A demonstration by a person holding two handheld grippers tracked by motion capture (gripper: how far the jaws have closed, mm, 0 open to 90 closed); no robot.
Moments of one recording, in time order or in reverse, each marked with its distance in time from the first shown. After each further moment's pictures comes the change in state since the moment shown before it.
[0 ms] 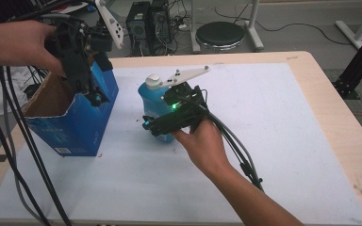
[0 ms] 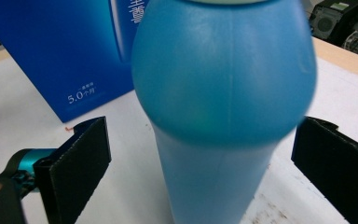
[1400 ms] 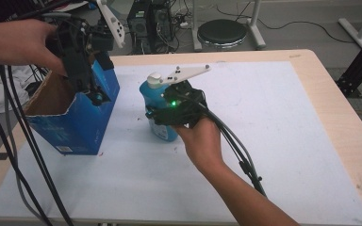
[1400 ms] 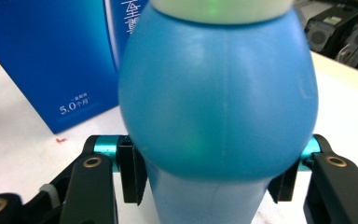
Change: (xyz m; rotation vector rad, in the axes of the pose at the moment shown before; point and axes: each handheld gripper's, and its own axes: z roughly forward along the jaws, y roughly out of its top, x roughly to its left) left arm 0.001 -0.001 0.003 -0.001 -0.004 -0.006; right arm -0.001 0.001 0.006 -0.042 -0.020 -0.030
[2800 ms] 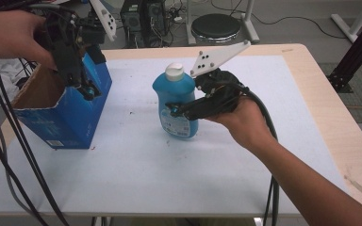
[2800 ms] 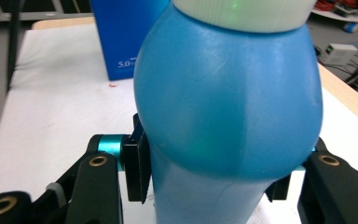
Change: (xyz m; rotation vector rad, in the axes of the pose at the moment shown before) left arm -0.005 0.004 0.002 0.002 0.007 0.003; right arm -0.045 -0.002 -0.072 0.007 0.255 -0.226
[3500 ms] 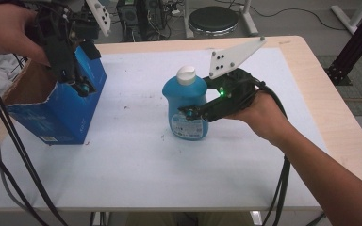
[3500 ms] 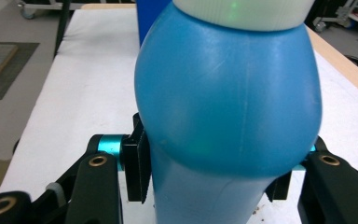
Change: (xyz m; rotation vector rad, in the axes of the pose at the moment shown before) left arm -0.003 0.008 0.004 0.016 0.000 -0.006; right arm -0.016 -0.030 -0.022 -0.009 0.152 -0.079
